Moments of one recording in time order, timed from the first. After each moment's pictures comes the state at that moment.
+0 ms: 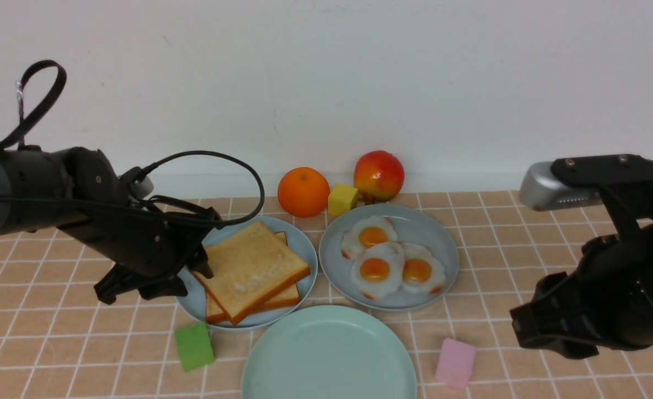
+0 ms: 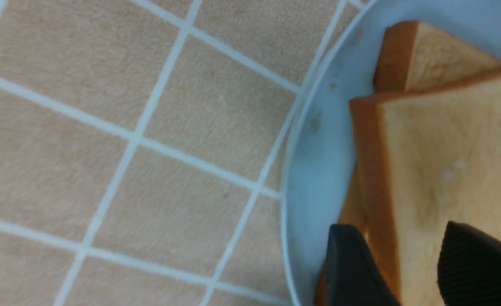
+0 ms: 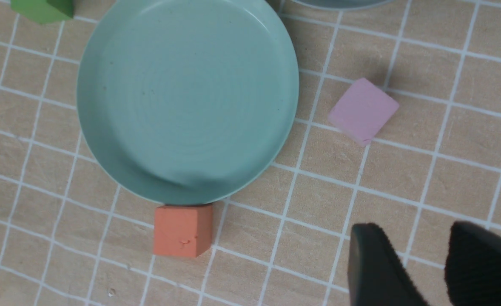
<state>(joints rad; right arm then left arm) 0.56 1.17 -0.96 0.11 0.91 0.26 -0.19 1.81 -1.09 -0.36 0.44 -0.47</state>
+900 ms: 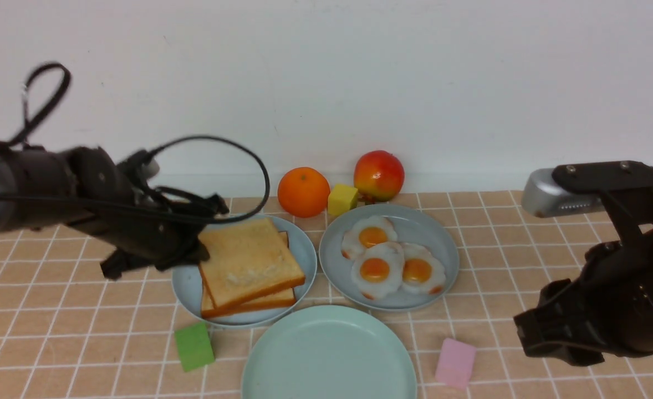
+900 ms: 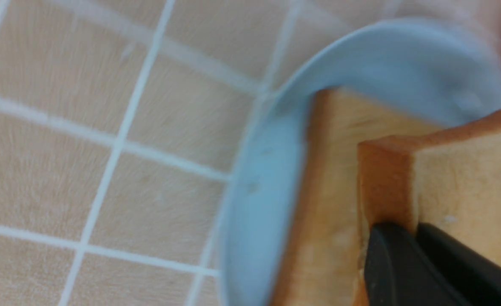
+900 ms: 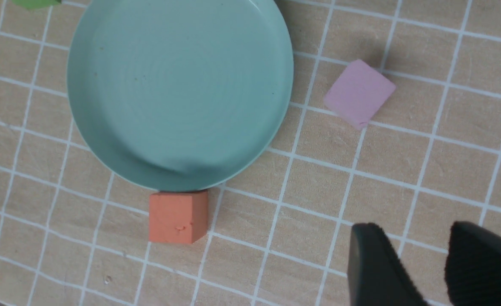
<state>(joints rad) 0.56 1.17 -0.96 0.11 0.94 0.26 -0.19 1.76 -1.11 -0.36 0.36 -0.34</state>
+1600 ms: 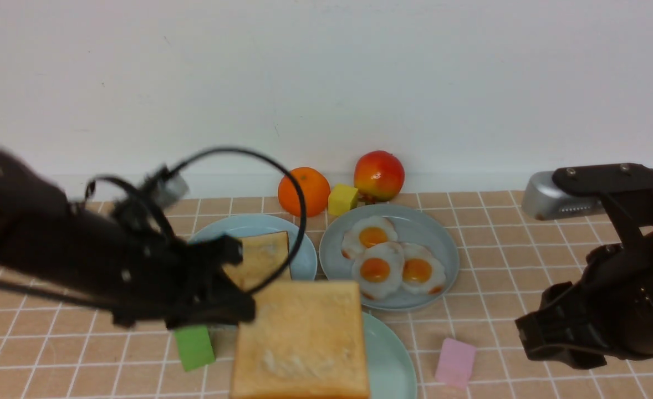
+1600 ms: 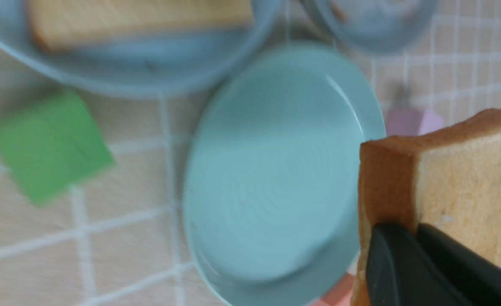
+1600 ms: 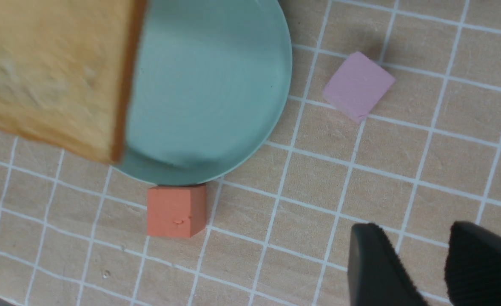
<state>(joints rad) 0.56 1.17 -0.96 0.11 0.95 0.26 -0.19 1.49 -0.85 -0.98 0.77 0.37</state>
